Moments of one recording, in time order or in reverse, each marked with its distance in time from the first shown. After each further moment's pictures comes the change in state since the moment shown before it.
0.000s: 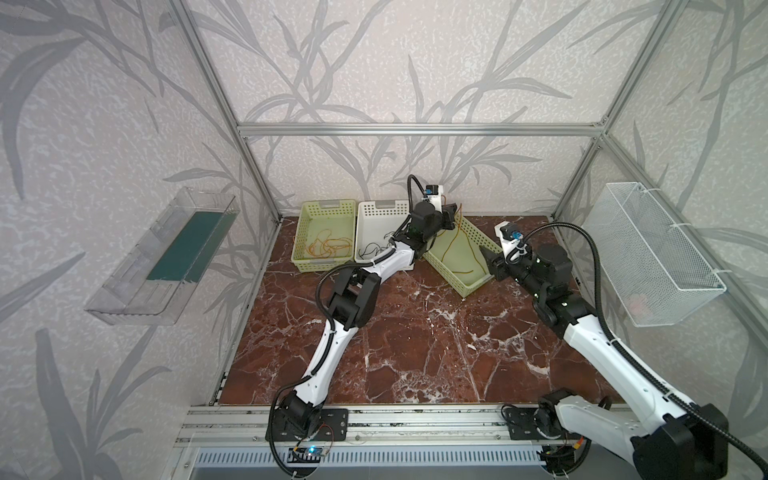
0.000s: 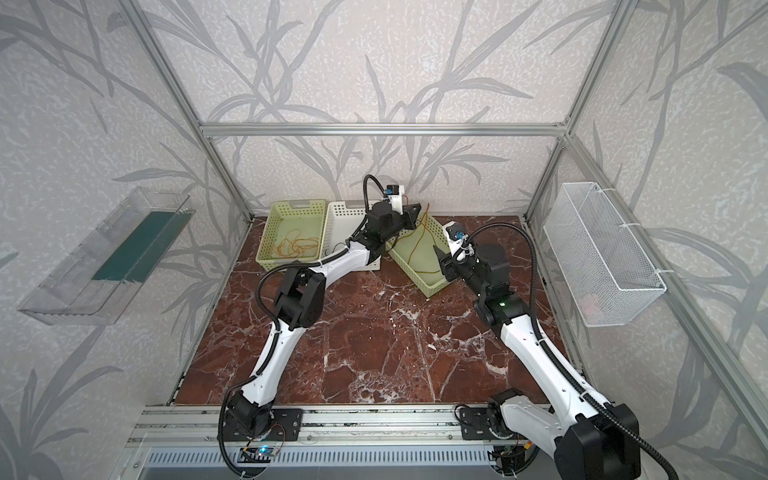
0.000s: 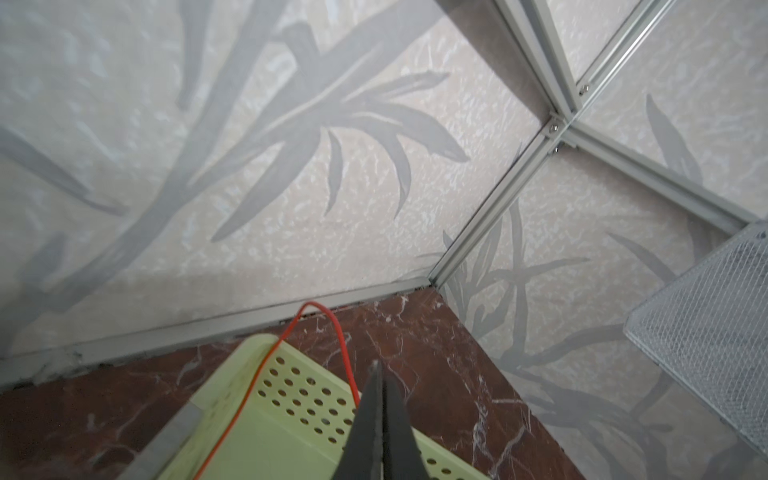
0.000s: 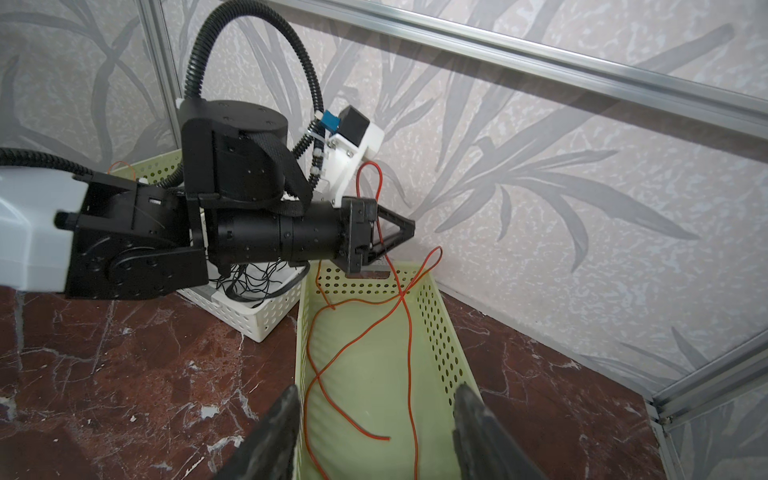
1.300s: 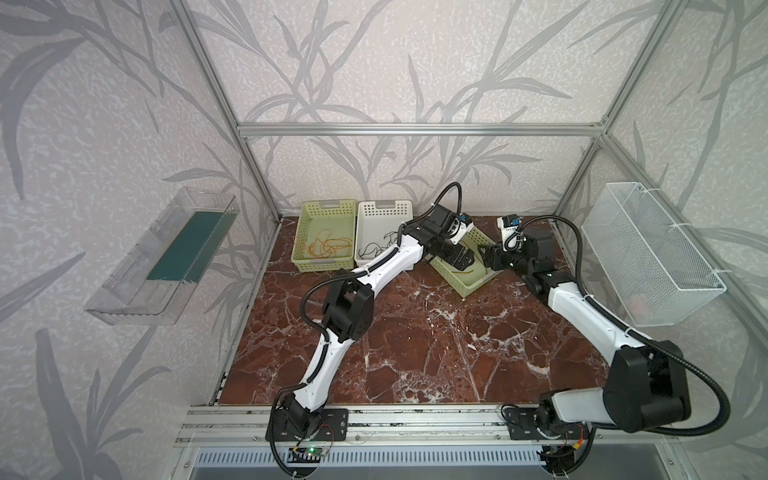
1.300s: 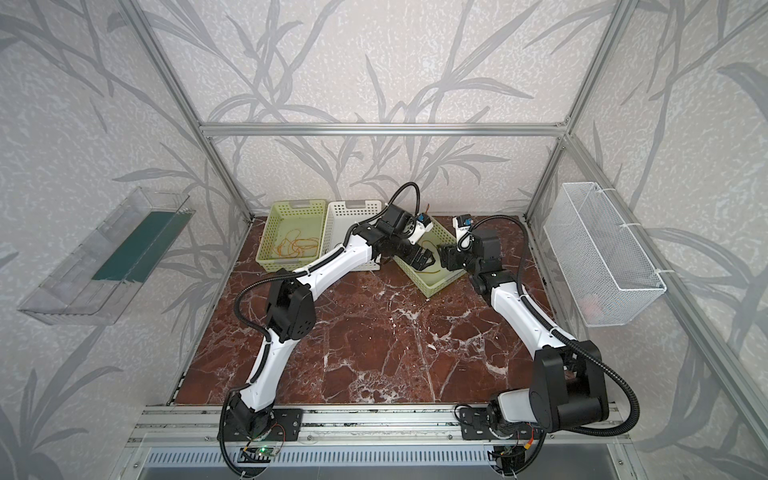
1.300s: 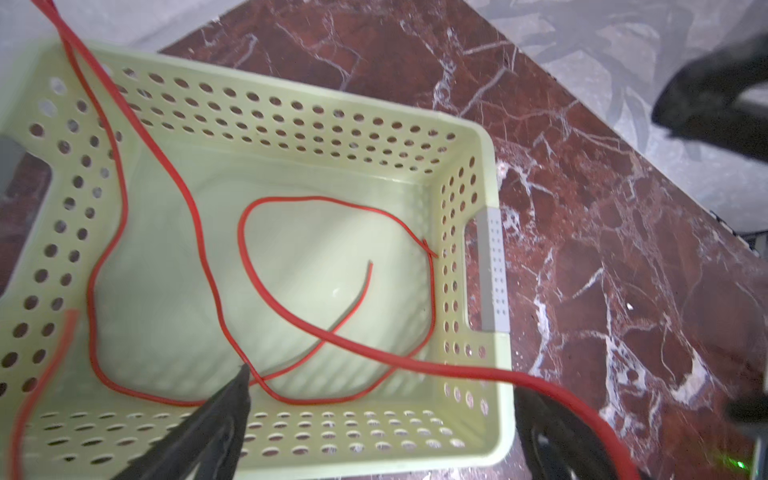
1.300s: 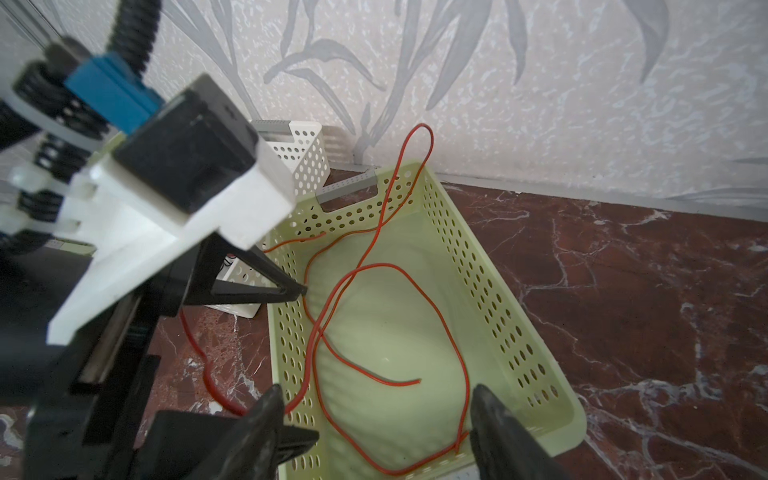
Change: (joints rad) left arm -0.084 -0.169 0.098 -1.044 0.168 0.509; right arm -0.131 0.310 0.120 -0.073 -0.100 0.273
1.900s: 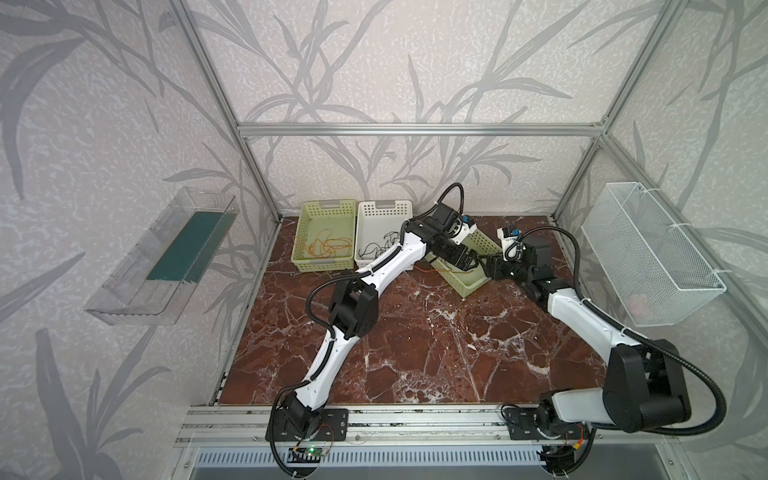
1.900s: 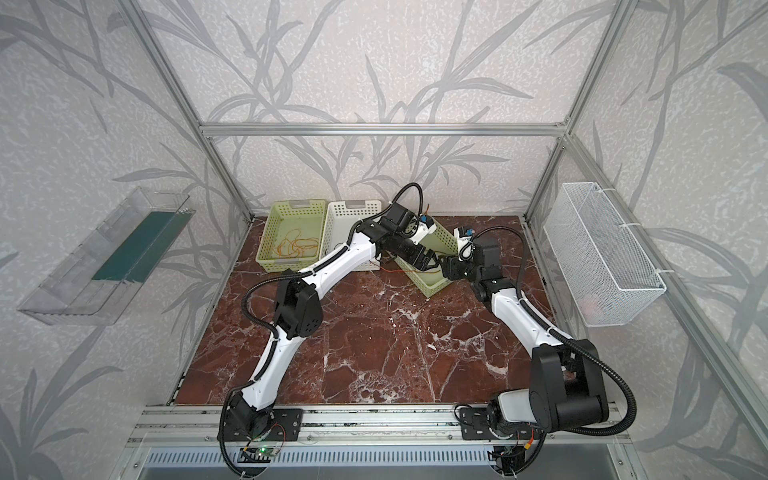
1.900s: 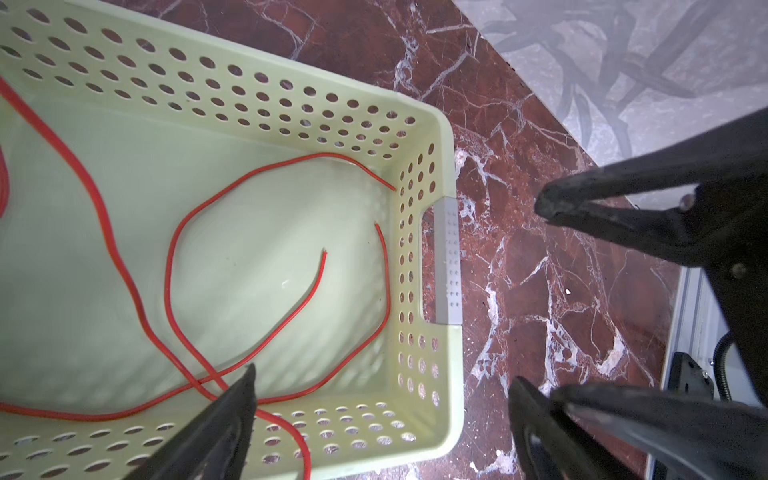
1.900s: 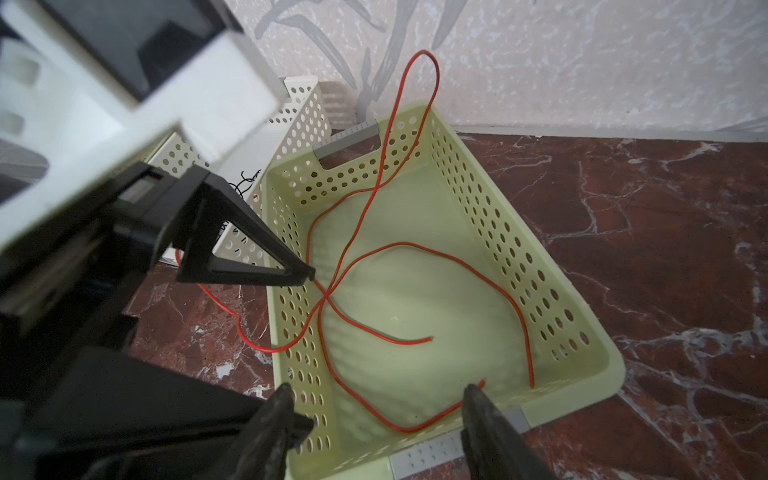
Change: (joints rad) left arm 0.012 0.072 0.147 -0.094 0.106 -0.068; right arm -0.017 -0.008 -0.122 0.051 -0.055 0.010
